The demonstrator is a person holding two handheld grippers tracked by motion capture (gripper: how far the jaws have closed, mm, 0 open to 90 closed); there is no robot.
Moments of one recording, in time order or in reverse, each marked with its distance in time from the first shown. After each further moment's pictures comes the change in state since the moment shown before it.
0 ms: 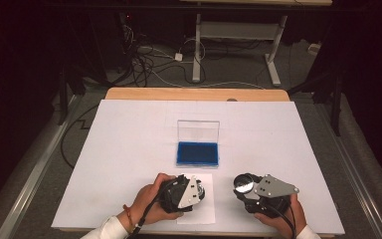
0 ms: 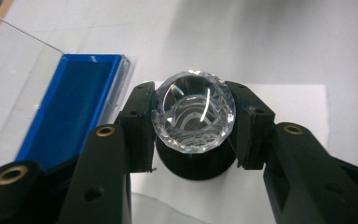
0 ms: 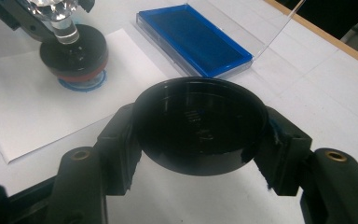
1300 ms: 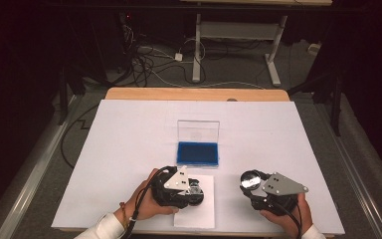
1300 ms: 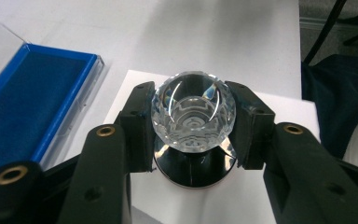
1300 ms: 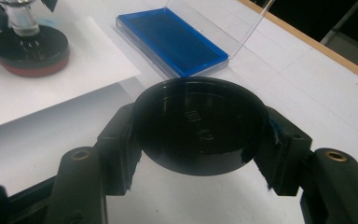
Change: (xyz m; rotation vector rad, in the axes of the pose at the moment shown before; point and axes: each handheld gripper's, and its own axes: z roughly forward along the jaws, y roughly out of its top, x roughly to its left) left arm 0.019 -0.011 -0.007 -0.079 -0.176 -0.132; right arm -0.012 -0.004 -0.010 -0.020 -0.045 0.021
